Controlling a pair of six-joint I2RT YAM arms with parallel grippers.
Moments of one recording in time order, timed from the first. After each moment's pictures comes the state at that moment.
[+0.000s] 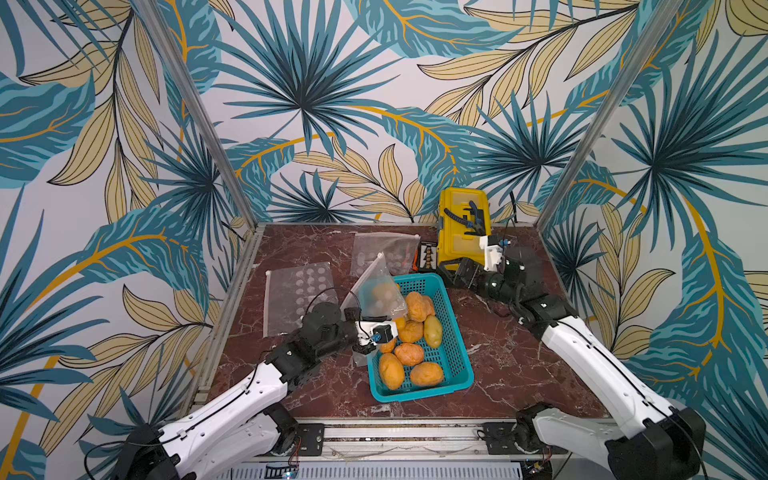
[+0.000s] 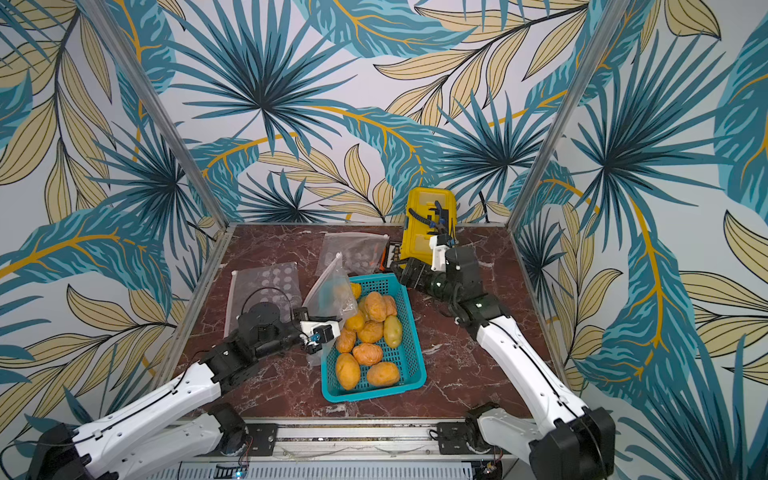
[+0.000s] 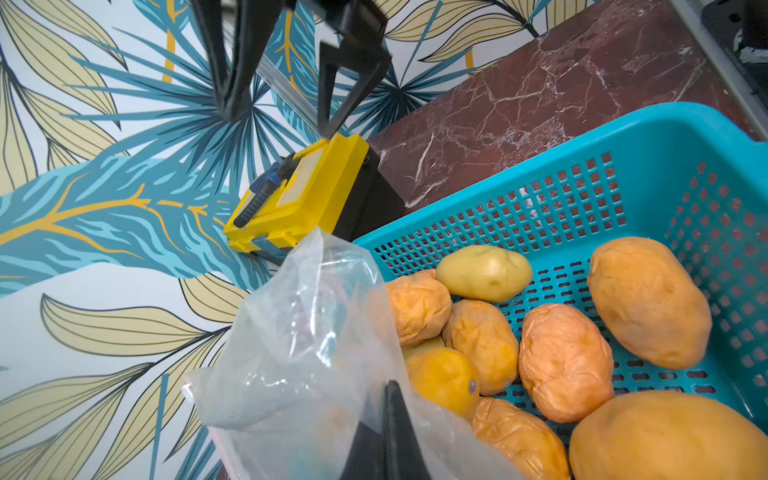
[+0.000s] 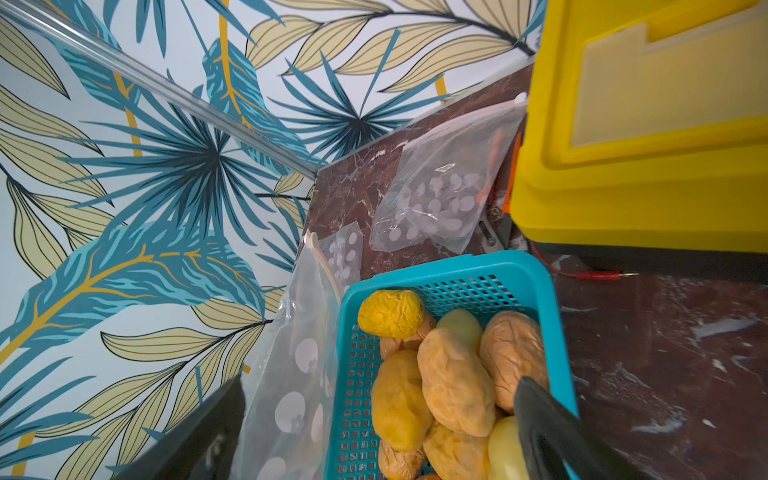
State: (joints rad) left arm -0.70 0.90 0.57 0.04 0.32 0.80; right arm 0.33 1.20 1.02 -0.26 -0.34 0.70
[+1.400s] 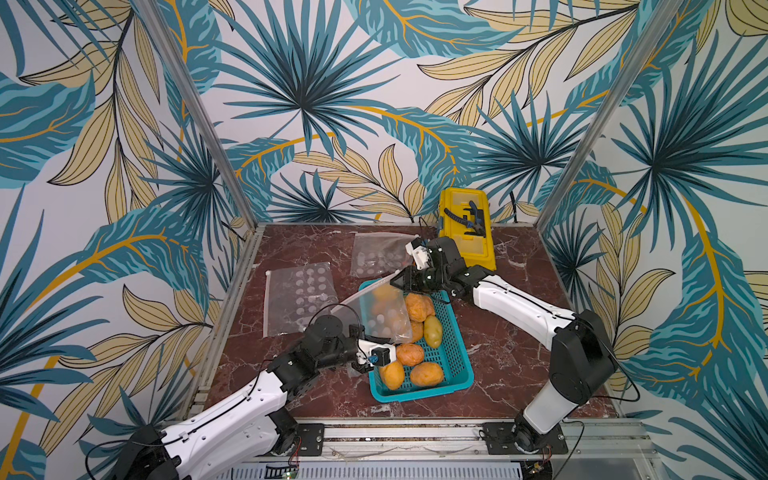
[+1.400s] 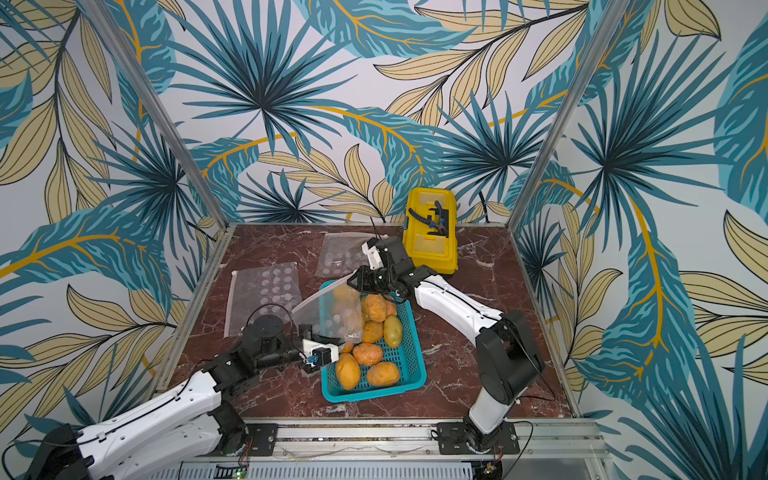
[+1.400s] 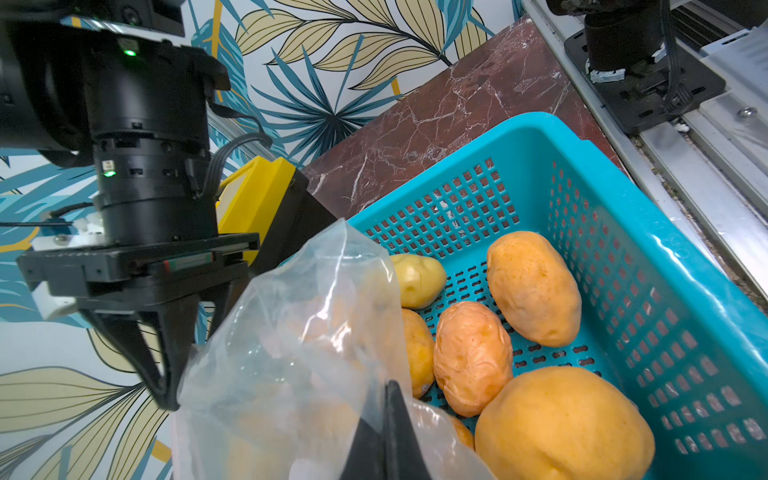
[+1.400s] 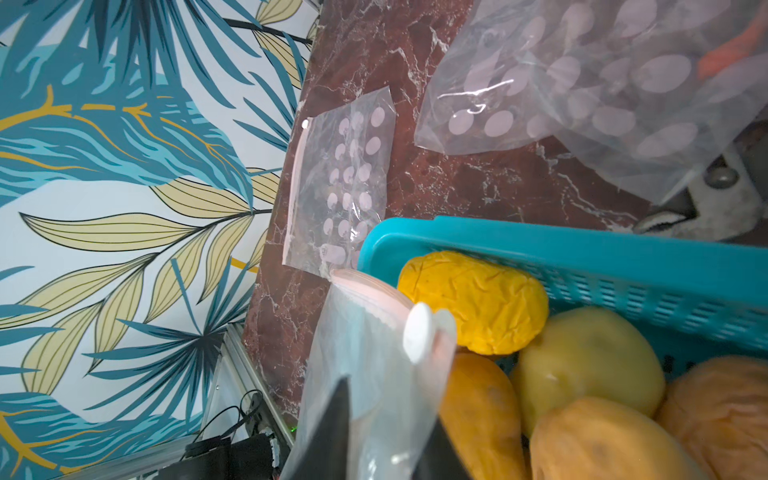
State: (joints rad) left arm -0.74 0.87 0.46 0.06 0.43 0.82; right arm 0.56 1.68 1.30 -0.28 -0.43 0.64
